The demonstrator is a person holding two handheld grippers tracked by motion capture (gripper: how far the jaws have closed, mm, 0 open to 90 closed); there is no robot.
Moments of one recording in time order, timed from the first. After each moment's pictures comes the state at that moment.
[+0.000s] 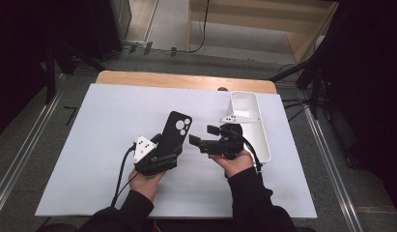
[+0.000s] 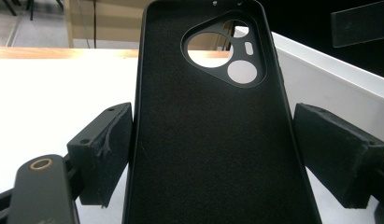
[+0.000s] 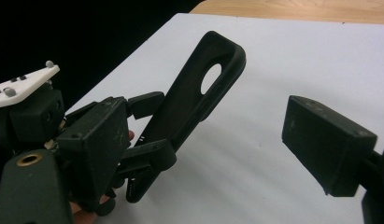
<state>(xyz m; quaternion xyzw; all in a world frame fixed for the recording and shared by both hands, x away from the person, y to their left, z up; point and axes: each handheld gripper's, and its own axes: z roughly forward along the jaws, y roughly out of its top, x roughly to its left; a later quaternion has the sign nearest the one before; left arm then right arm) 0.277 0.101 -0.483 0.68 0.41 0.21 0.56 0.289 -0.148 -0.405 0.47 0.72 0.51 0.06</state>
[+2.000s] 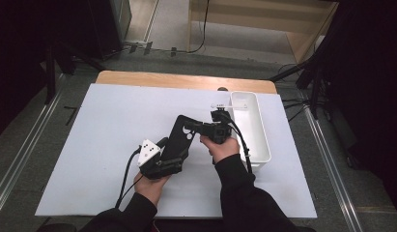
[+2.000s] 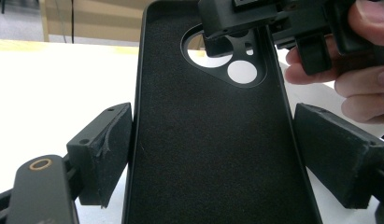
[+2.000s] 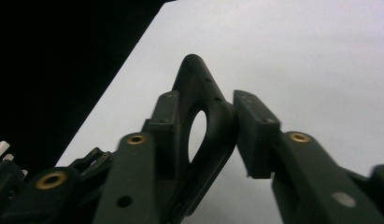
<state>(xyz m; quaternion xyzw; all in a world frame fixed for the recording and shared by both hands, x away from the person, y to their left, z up) 0.269 0.089 -0.488 0.68 0.40 0.17 0.58 0.346 -0.133 -0.427 0.54 0.69 0.49 -0.04</state>
